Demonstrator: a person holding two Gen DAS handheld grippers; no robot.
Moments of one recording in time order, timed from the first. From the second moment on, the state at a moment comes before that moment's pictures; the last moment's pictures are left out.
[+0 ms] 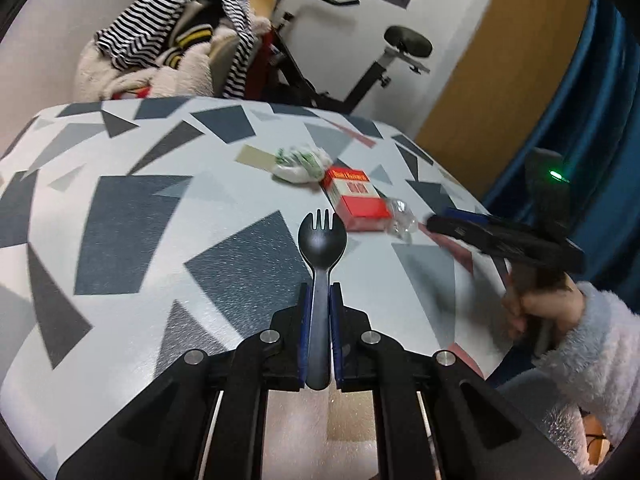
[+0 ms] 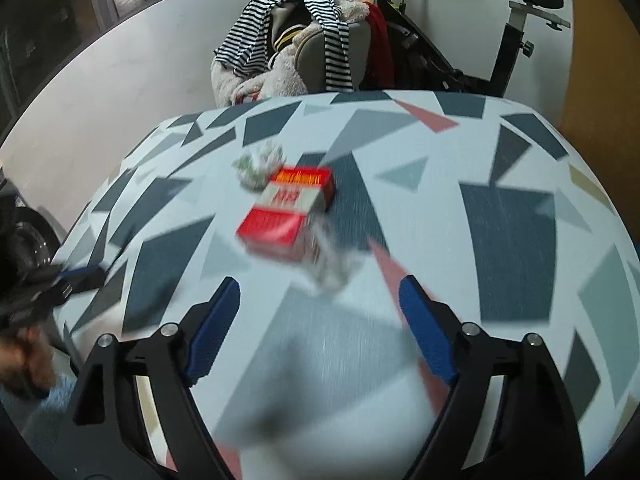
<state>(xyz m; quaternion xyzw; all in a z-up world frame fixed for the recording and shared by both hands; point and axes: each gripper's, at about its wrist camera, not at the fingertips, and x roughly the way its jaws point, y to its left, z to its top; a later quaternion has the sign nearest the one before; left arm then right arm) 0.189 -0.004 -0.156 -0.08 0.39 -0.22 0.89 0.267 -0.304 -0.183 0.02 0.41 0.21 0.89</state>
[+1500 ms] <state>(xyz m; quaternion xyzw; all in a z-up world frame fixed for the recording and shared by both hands) 0.033 -0.001 -0.126 -0.03 0.36 -0.21 0.91 0.123 -0.277 -0.130 0.01 0.38 0.29 0.88</state>
